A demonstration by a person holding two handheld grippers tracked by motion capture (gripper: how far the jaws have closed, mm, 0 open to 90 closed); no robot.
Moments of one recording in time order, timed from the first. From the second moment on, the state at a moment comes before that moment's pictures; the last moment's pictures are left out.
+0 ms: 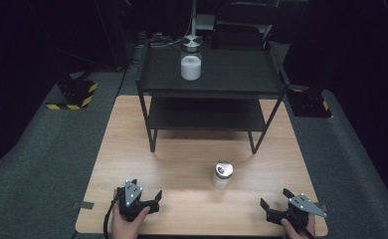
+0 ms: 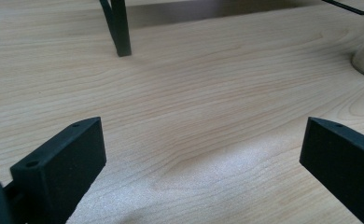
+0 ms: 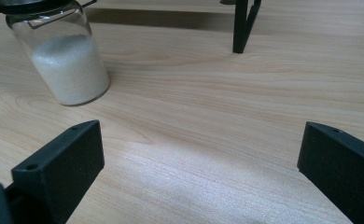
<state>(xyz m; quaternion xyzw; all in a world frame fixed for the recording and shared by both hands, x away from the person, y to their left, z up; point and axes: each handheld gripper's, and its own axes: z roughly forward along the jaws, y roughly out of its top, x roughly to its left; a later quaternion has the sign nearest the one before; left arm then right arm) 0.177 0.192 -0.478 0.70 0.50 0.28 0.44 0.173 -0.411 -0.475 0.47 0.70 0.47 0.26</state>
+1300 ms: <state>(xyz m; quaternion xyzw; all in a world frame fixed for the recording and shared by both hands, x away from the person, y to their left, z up) 0.178 0.207 -0.483 0.69 0.48 0.25 0.47 0.175 -0.411 -0.474 0.46 0.71 0.47 0.26</state>
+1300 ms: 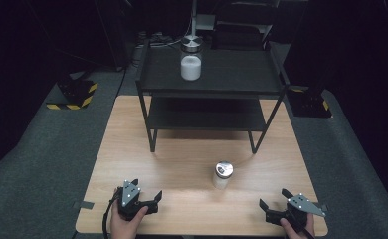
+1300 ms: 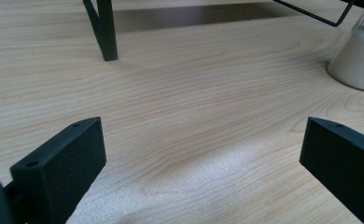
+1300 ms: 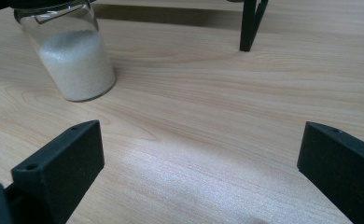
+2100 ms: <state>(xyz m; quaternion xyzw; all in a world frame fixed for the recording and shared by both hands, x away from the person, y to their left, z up) 0.175 0.213 -0.487 0.69 0.48 0.25 0.48 0.205 -0.369 -0.453 0.40 0.71 0.52 0.24</state>
